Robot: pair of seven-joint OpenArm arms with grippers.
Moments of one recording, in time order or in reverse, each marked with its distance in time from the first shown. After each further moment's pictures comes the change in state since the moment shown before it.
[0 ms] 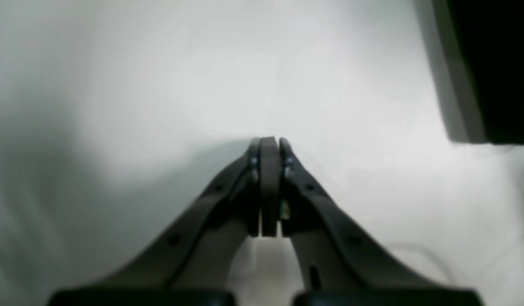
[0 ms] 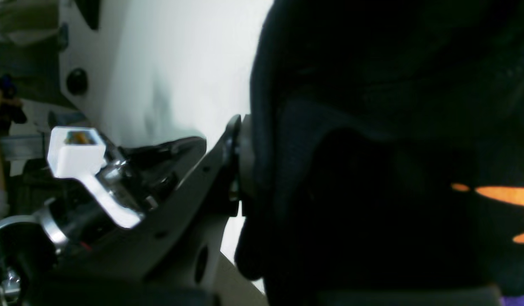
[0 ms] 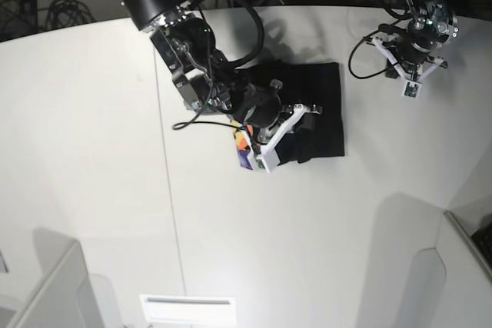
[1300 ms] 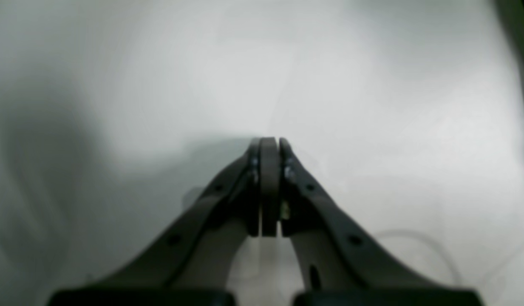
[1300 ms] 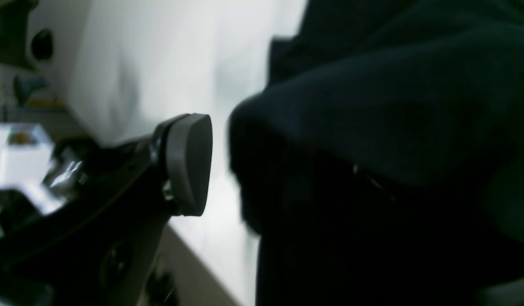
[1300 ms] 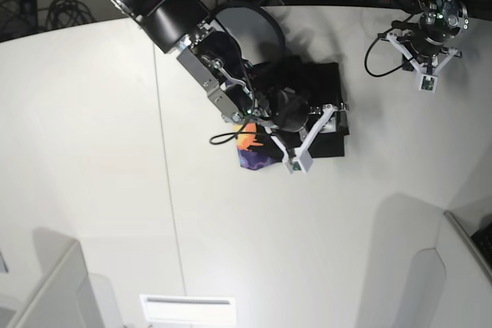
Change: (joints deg) left arm 1.1 -0.3 -4.4 -0.1 0.2 0.0 0.6; right arm 7.9 -2.9 -10.4 -12.3 0.0 -0.4 5.9
